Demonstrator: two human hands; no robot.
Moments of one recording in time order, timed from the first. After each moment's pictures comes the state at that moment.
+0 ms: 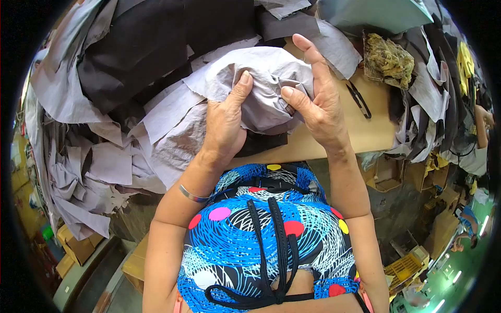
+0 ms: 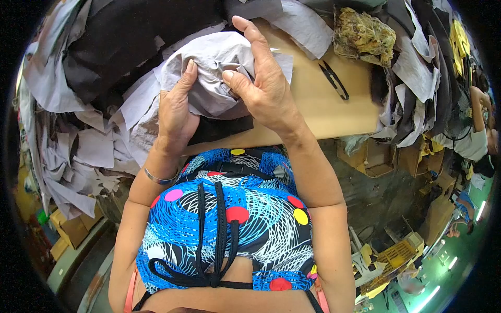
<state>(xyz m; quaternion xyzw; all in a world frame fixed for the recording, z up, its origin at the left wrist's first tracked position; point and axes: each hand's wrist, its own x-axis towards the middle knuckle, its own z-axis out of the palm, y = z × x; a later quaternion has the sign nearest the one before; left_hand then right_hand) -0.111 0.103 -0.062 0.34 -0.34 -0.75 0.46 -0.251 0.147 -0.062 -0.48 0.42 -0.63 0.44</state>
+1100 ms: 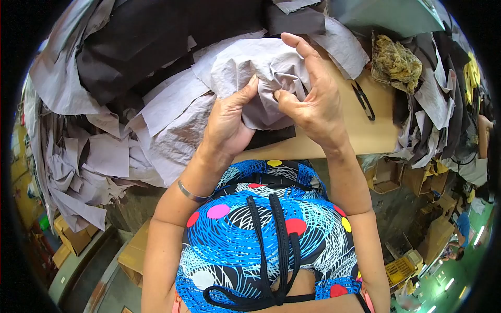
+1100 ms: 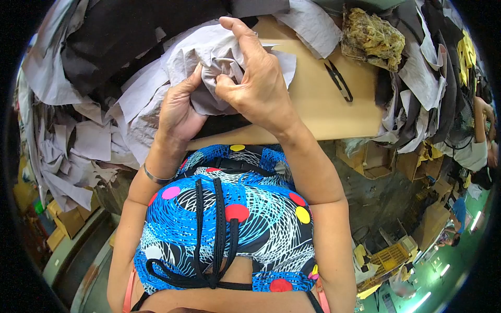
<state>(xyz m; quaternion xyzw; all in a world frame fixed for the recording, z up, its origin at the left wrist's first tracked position) -0.097 0.102 -0.074 0.26 -0.21 -0.86 0.39 -0.239 0.136 -0.060 -0.57 0.51 -0.58 0.29</state>
